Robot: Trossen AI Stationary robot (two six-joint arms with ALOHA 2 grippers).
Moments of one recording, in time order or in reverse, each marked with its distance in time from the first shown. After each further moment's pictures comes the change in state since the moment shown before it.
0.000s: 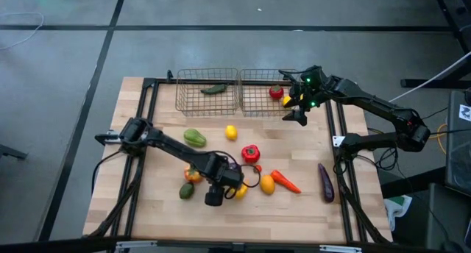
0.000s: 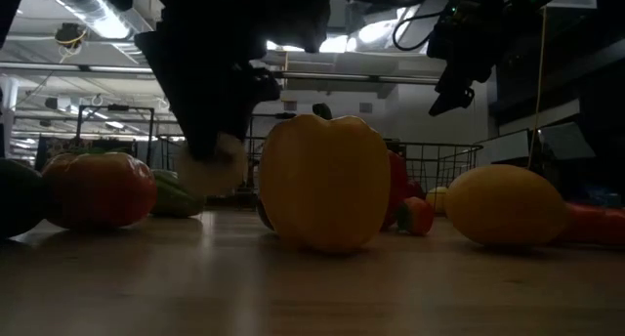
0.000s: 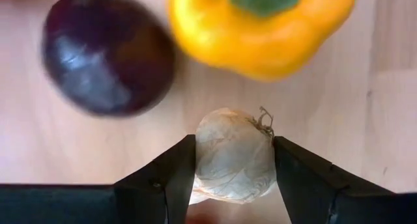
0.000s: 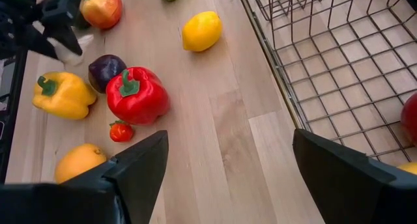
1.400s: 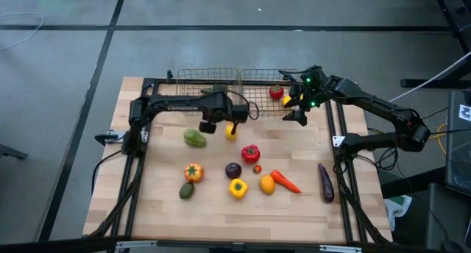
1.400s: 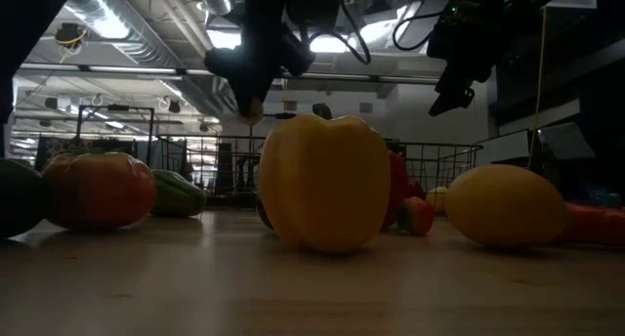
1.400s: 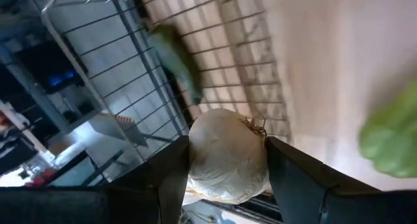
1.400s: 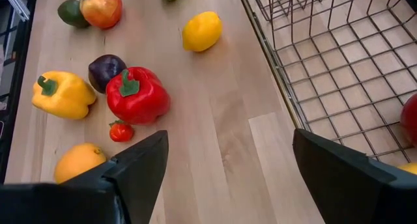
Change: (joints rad) left arm 0.474 -0.001 0.305 -0.550 -0.685 0.567; right arm 0.000 0.000 0.000 0.001 0.000 -0.003
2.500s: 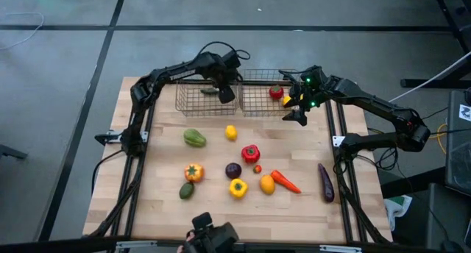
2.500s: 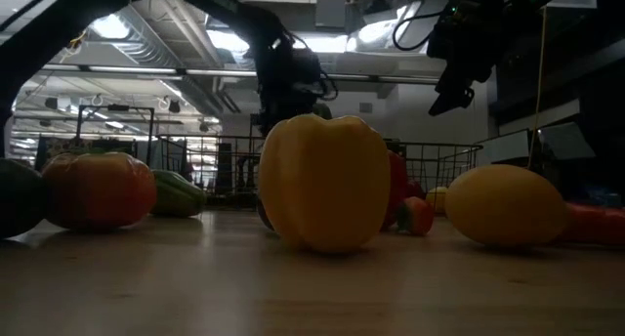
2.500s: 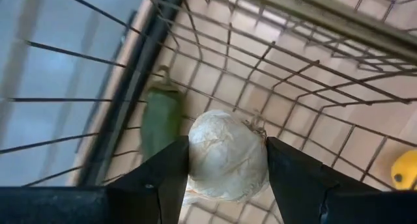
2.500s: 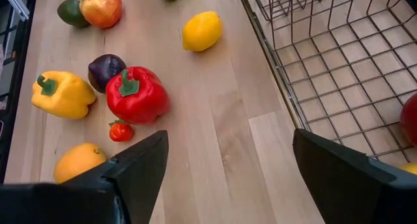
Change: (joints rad) left arm 0.449 0.094 0.002 0.470 0.579 -0.181; right arm 0.000 0.000 0.000 0.000 0.000 -0.001
